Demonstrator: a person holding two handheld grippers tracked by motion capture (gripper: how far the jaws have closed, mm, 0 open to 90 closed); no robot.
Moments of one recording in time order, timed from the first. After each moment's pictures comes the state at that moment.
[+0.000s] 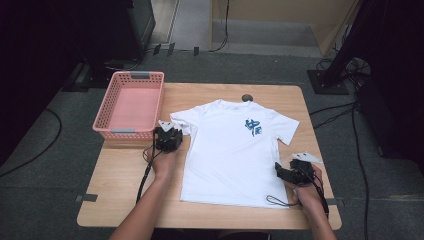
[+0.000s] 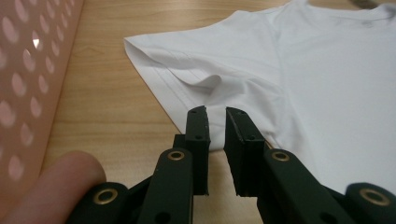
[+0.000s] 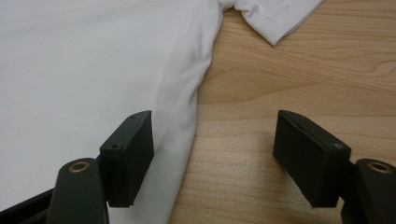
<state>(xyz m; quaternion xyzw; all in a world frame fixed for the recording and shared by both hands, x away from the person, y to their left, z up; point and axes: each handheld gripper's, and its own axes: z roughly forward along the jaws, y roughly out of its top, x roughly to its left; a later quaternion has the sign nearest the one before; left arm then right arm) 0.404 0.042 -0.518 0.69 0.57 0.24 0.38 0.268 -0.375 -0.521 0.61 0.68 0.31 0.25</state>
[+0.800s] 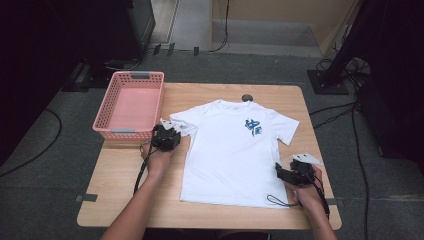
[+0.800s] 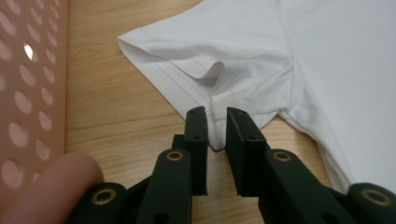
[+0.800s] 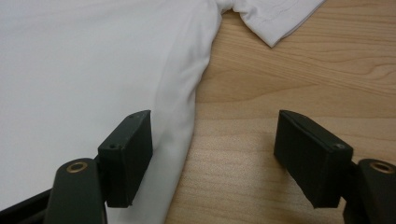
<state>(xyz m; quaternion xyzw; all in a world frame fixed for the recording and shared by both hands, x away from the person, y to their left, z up) 0.399 0.057 -0.511 0.74 0.52 0.23 0.35 0.266 -0.376 -0.524 0.60 0.69 0.32 0.26</state>
